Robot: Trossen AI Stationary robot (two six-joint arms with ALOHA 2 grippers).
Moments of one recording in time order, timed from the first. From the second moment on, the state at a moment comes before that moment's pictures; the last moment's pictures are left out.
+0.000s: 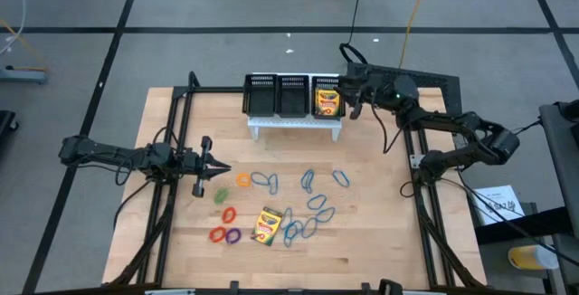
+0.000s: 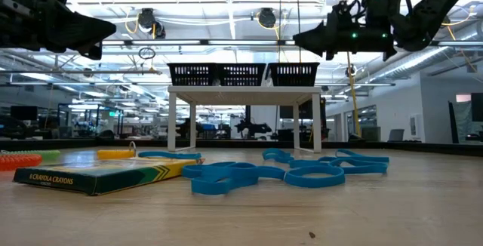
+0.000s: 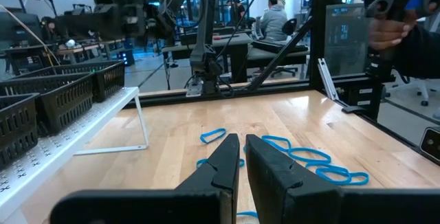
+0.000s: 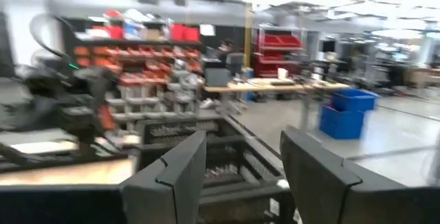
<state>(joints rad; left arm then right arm) -0.13 0.26 0.02 0.27 -0.03 0.09 -0.79 1.30 0.53 0.99 -0.52 0.06</state>
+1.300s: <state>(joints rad) -0.13 0.26 0.02 0.27 -0.03 0.09 0.21 0.99 0.25 0.79 -0.20 0.08</state>
